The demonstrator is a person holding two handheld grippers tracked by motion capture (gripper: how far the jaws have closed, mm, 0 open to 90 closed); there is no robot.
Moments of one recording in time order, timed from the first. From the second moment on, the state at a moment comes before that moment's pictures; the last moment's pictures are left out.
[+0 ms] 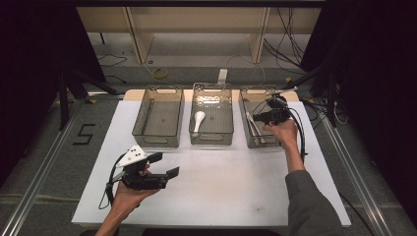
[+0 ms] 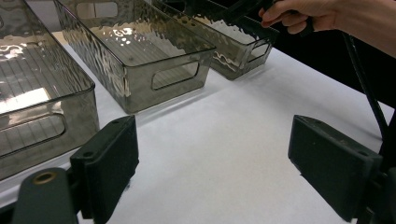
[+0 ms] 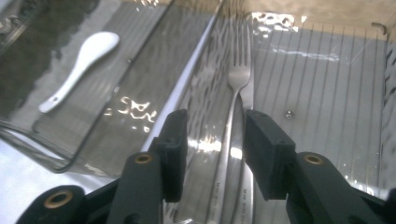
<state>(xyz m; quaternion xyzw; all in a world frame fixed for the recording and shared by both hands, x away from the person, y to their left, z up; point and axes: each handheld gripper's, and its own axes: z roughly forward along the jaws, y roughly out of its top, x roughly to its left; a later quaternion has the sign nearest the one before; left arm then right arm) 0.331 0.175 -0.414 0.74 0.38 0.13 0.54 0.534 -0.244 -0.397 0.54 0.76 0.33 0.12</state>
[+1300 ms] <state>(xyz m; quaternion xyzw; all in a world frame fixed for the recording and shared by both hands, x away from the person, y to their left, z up) 0.332 0.174 -0.415 0.74 0.39 0.12 0.55 0.426 -0.223 -0.387 0.46 0.76 0.44 0.13</state>
